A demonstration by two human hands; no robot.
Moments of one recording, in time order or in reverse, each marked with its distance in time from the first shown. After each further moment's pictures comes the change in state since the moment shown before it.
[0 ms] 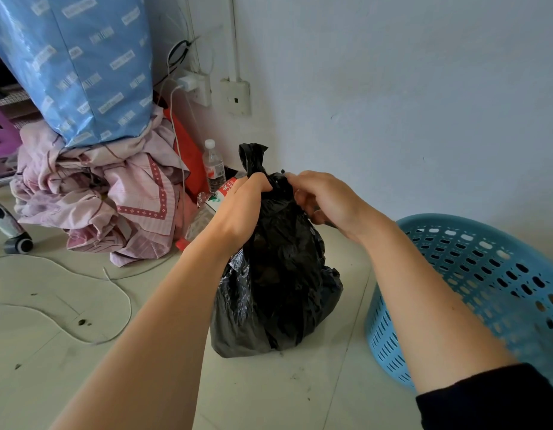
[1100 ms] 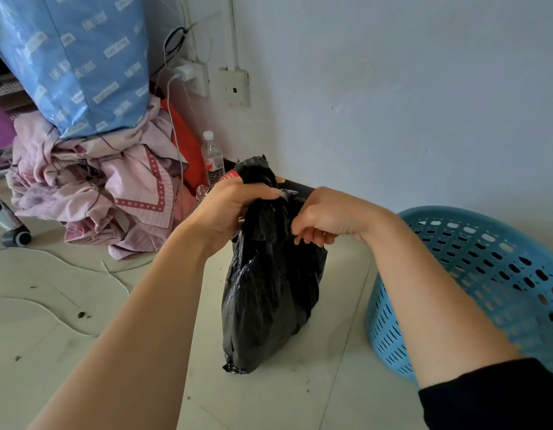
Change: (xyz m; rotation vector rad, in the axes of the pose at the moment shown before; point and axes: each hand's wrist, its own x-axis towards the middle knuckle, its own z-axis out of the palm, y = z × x) left_hand 0.018 -0.028 -0.015 -0.191 -0.213 -0.016; right_hand -0.002 0.013 -0.002 -0.371 -0.234 0.207
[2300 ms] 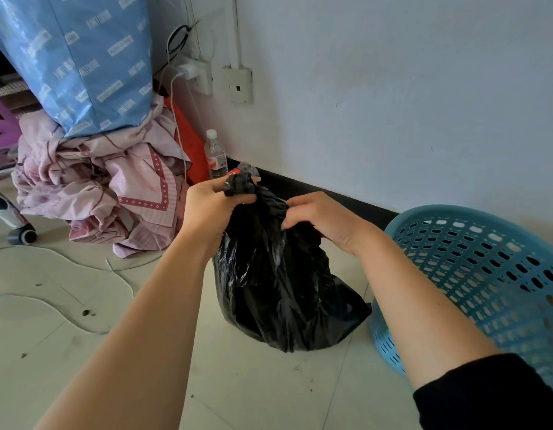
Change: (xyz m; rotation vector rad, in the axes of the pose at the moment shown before) left_hand 0.008 -0.019 -0.017 -0.062 0.390 0.151; right_hand 0.018 0.015 0.021 0.331 0.052 -0.172
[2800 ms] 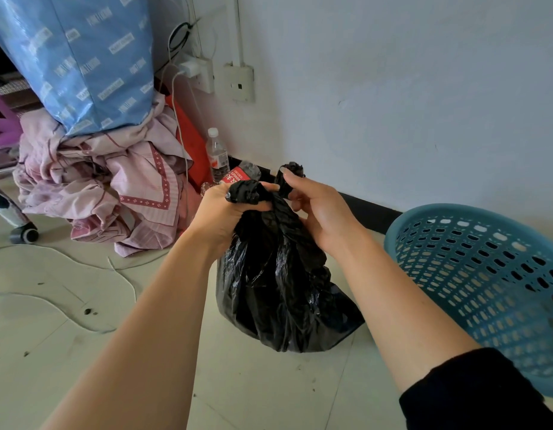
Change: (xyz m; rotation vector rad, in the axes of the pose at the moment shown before) left_hand -0.003 -0.004 0.005 -0.100 -0.226 -0.003; right_hand 0.011 -0.003 0.016 0.645 0.241 0.037
